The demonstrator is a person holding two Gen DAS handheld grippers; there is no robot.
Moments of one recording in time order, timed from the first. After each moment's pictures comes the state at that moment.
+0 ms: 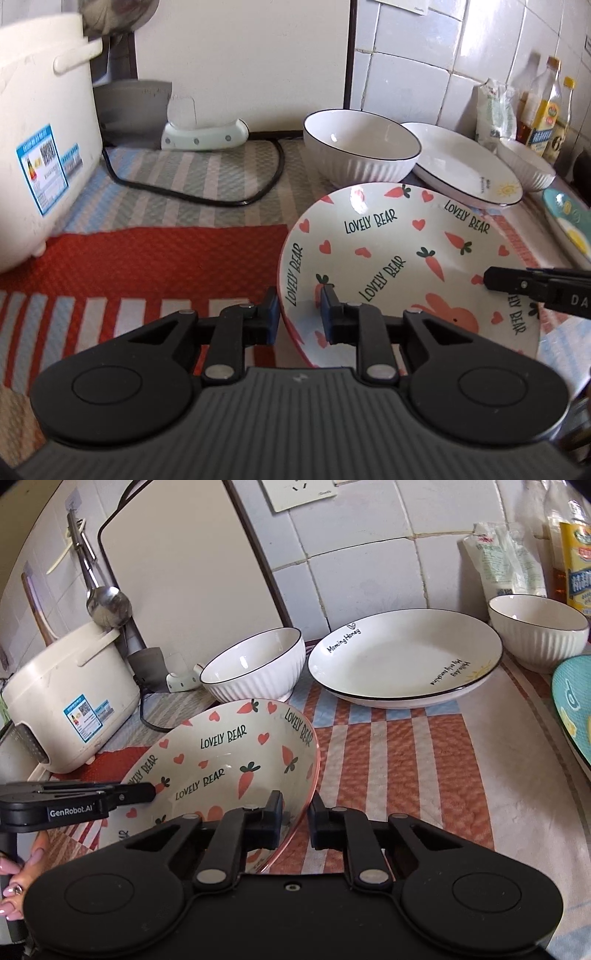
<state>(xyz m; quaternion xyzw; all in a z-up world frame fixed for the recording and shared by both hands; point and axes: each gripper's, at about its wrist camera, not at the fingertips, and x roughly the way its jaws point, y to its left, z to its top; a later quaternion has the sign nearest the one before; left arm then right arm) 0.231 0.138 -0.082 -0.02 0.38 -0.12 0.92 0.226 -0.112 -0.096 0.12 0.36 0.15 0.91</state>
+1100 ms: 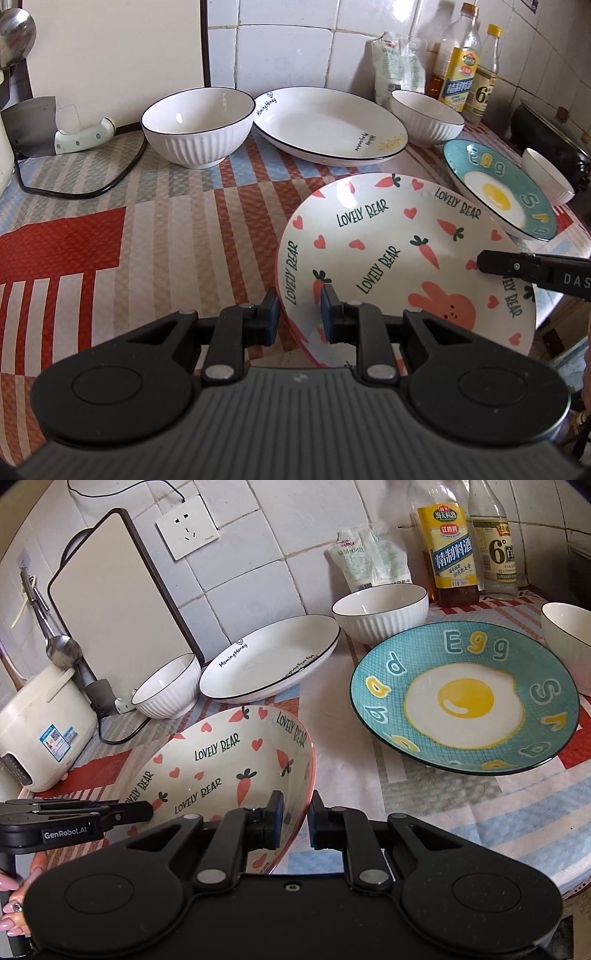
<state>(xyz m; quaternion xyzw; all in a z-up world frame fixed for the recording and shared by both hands) 0.196 0.025 -0.070 0.02 0.40 -0.18 0.90 0.157 -0.219 -0.081 0.15 0.37 0.08 0.91</state>
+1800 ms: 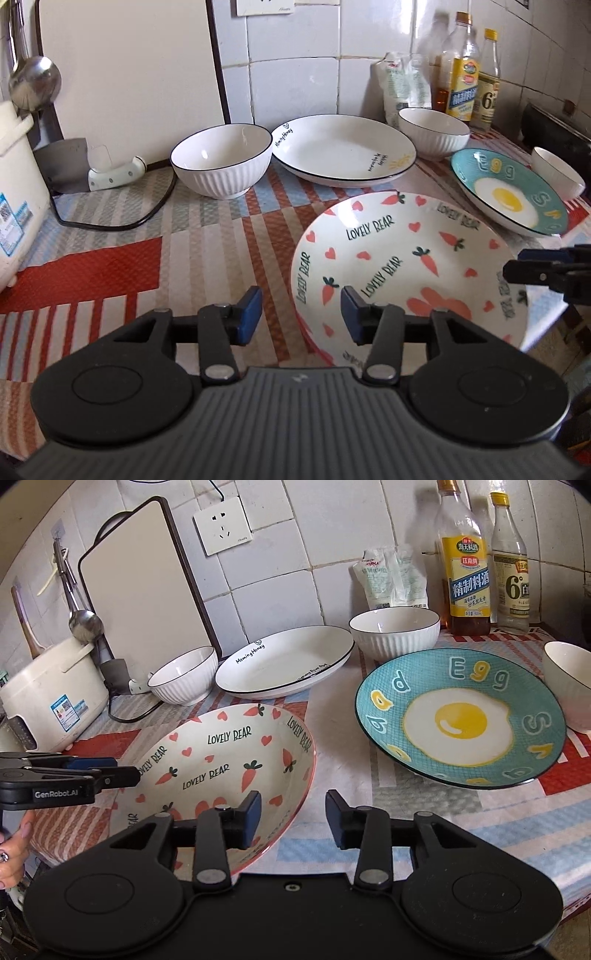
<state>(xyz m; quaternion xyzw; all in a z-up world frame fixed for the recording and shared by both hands) 0.168 0.025 -0.047 0.07 0.36 -0.15 0.92 0.134 -0.219 -0.066 0.10 0.35 0.10 0.93</state>
